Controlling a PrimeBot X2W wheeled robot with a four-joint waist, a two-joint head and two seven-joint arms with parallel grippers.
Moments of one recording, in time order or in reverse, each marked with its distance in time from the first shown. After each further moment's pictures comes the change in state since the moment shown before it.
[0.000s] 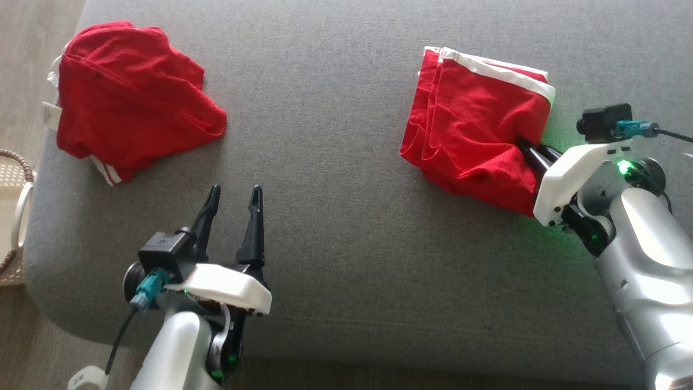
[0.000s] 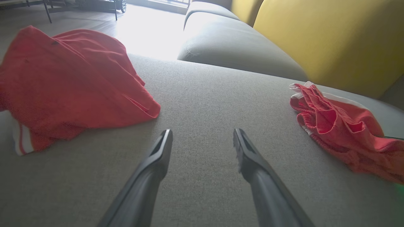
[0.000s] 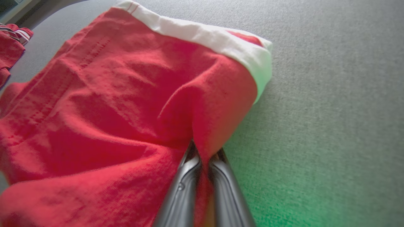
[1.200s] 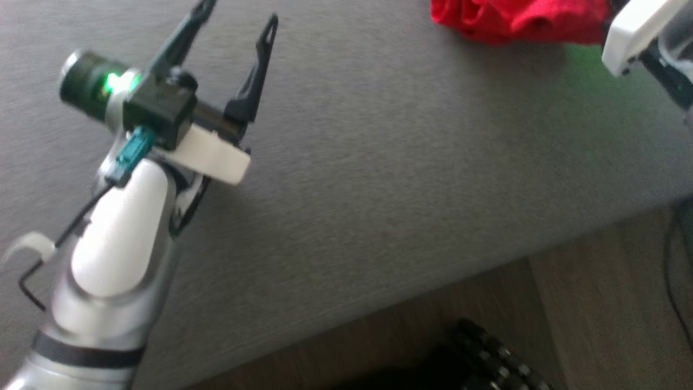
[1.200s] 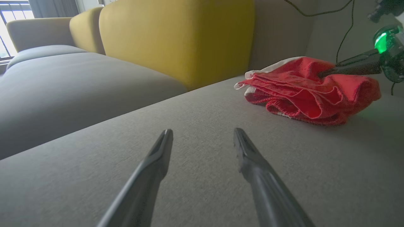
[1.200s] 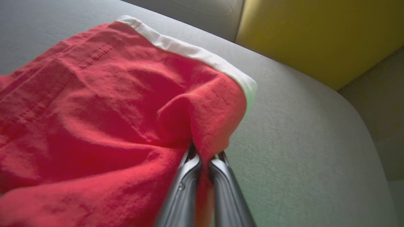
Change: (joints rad) left arm -0.457 0.153 -0.091 -0.053 0.249 -0.143 0.012; right arm -0.496 -0.243 0.466 0.027 0.088 0.000 -0.243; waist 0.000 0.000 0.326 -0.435
